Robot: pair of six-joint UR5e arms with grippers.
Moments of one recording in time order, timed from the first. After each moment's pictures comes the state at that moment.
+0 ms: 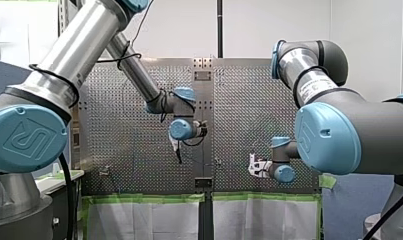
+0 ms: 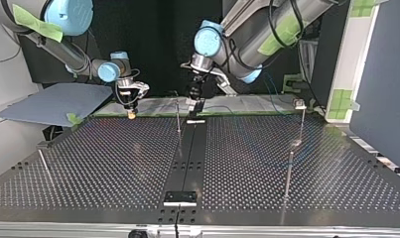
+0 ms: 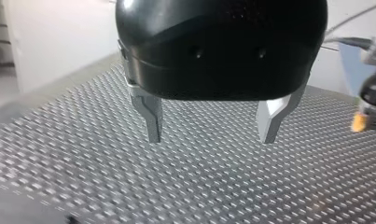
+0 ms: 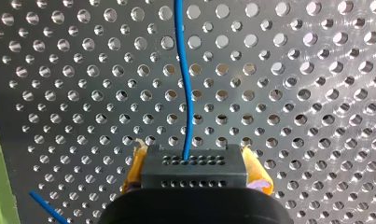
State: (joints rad) left arm -0.62 -2.08 -1.83 -2.38 -1.86 -1.89; right arm 1.82 -0.55 1.54 -0.91 1.35 1.59
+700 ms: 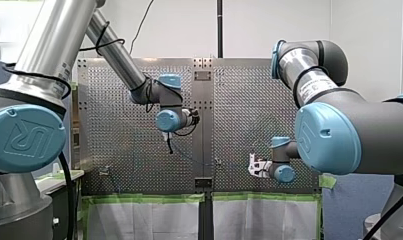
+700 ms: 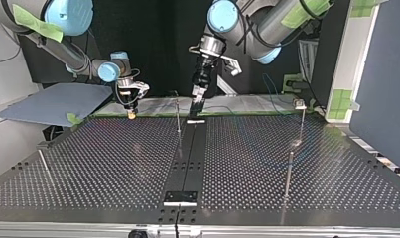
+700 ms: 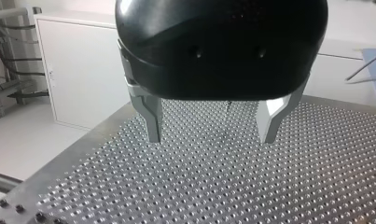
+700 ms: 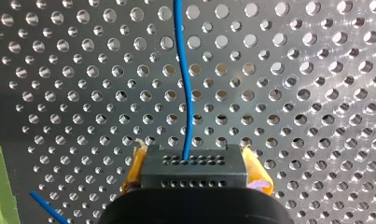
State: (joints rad) left arm -0.62 -1.89 -2.02 -2.29 -1.86 -1.85; right arm 1.82 -0.55 1.54 -0.91 1.36 1.59
